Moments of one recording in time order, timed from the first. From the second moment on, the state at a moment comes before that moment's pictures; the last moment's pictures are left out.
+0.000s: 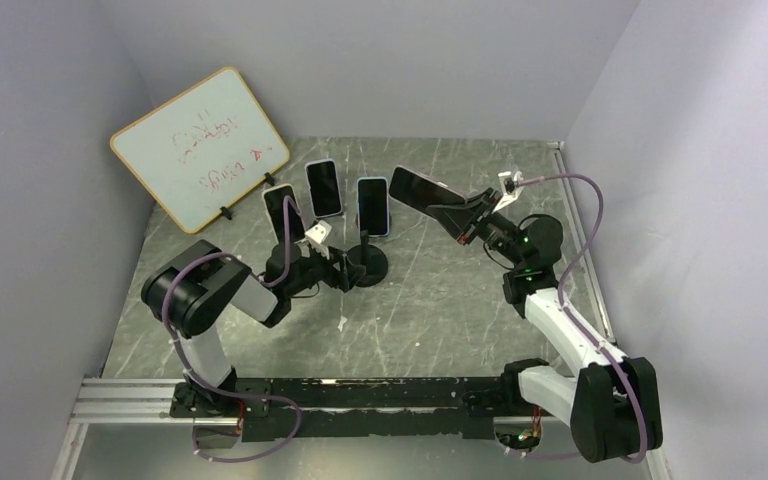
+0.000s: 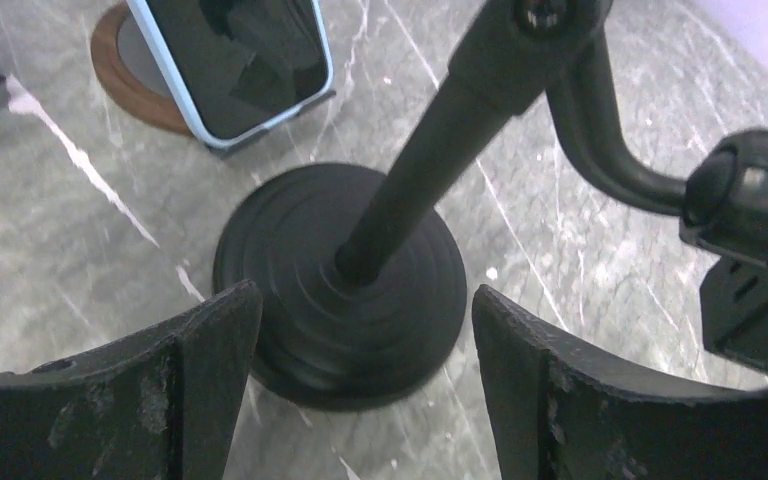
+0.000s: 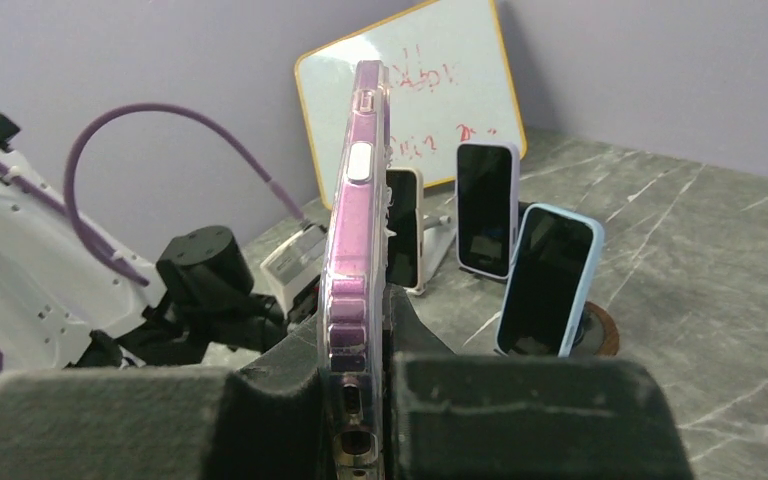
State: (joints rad) left arm -0.59 1.75 0.38 1.15 0.30 -0.27; right arm 0.18 1.06 0.52 0.83 -0.72 0.56
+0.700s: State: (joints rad) left arm -0.54 1.98 0.54 1.31 0.46 -0.25; right arm 0.18 1.16 0.54 0.96 -0.96 0.67
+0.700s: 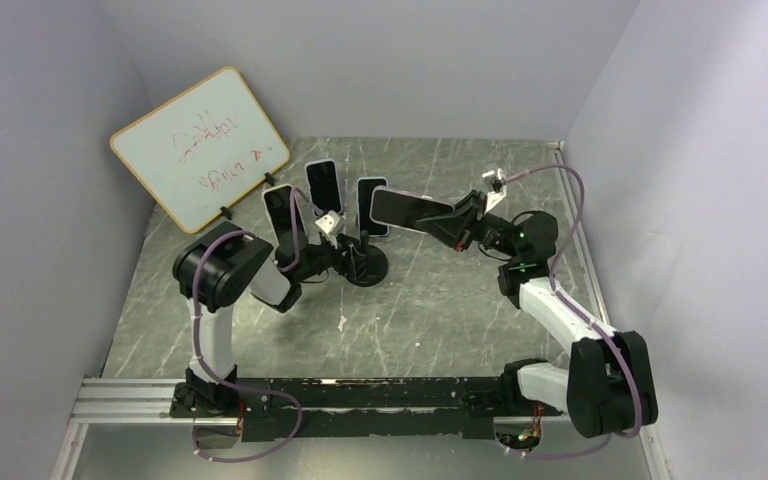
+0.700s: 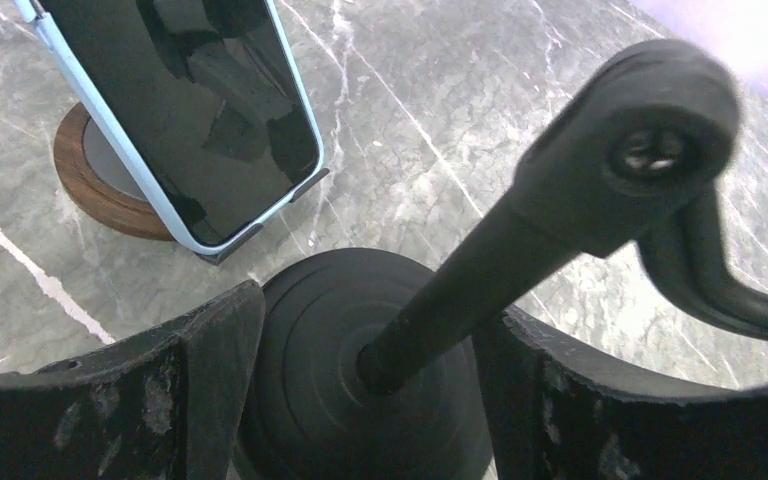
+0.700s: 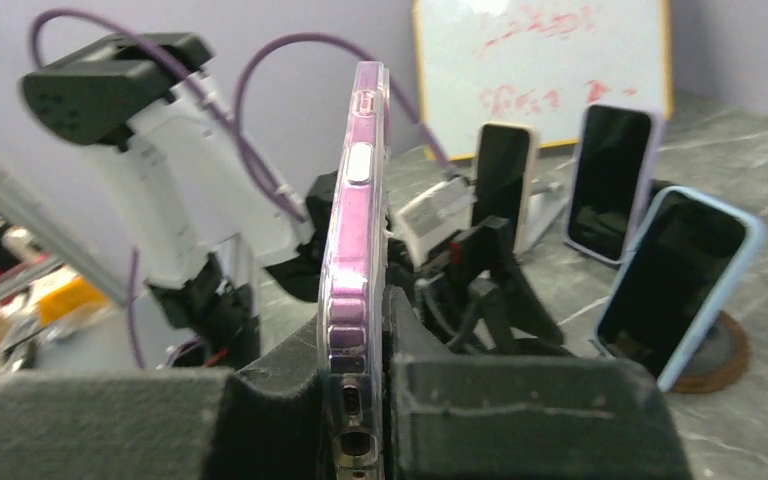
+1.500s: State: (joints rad) left arm -0.53 2.09 0.58 1.47 0.59 -0.21; right arm 0.36 1.36 0.49 1.08 -1.12 0.53
